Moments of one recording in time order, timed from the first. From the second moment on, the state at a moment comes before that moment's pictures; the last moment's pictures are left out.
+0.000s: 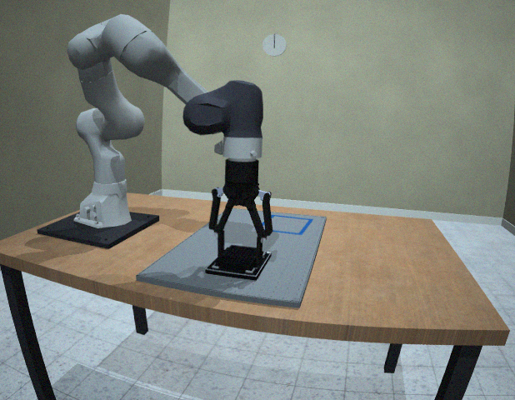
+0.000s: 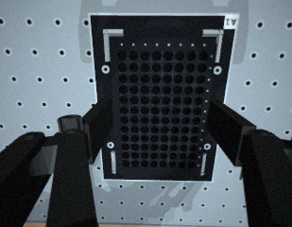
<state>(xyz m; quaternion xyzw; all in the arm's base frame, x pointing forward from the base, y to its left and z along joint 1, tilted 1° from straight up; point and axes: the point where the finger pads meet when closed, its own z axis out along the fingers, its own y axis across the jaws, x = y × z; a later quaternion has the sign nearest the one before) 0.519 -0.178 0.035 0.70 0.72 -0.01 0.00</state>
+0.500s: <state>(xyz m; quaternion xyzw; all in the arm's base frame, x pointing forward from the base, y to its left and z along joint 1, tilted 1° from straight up) 0.520 -0.178 0.036 0.70 0.72 -0.01 0.00</state>
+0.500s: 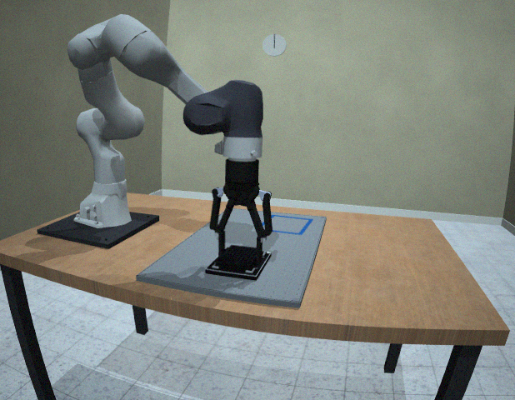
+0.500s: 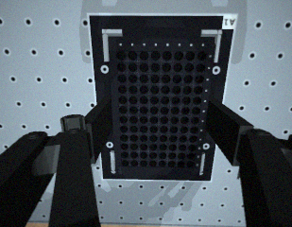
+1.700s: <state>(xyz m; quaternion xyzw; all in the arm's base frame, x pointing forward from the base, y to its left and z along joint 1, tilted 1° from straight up) 0.522 -0.177 0.058 0.70 0.71 0.00 0.01</state>
